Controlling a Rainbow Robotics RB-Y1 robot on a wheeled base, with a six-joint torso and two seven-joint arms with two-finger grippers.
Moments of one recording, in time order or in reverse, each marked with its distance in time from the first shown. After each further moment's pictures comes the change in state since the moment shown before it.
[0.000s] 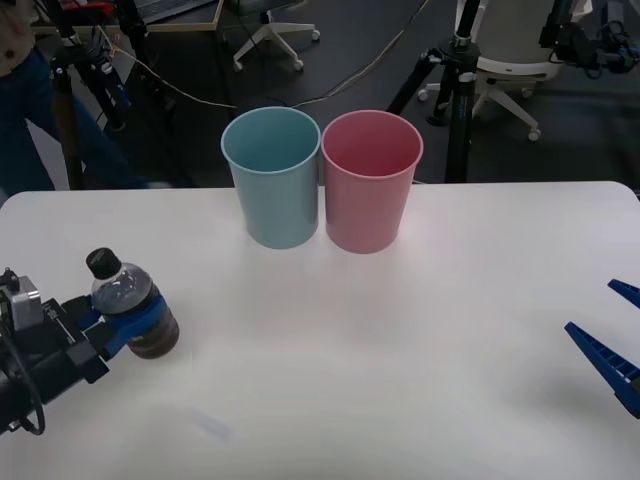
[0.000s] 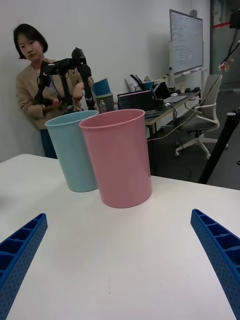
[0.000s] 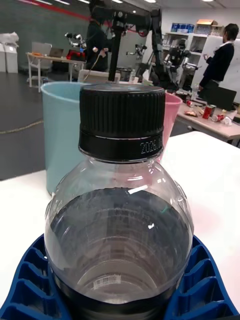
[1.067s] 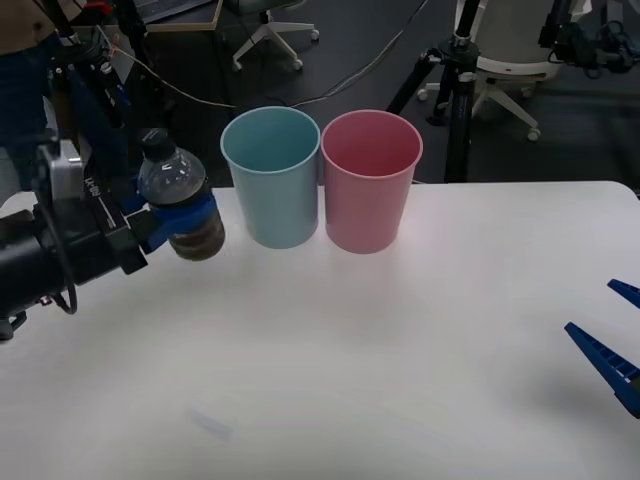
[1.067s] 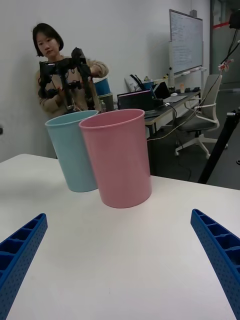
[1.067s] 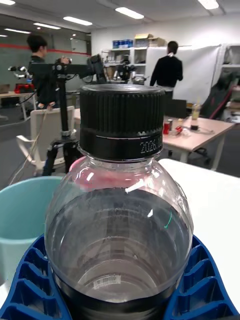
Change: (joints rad) right arm 0.000 0.000 0.000 0.000 0.000 0.000 0.000; left arm -0.358 0.313 -0.261 -0.131 0.077 0.233 0.176
